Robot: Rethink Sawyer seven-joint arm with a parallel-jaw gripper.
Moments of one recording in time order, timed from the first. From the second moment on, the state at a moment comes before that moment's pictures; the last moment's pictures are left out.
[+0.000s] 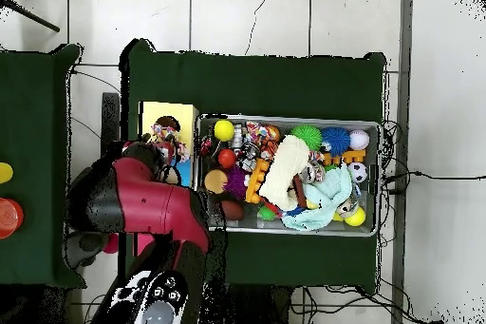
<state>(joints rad) 0.34 -0.65 -0.32 1.67 0.35 0.16 1.58</state>
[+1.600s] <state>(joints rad) 0.37 -0.65 -0.39 1.56 0.35 0.28 1.58</state>
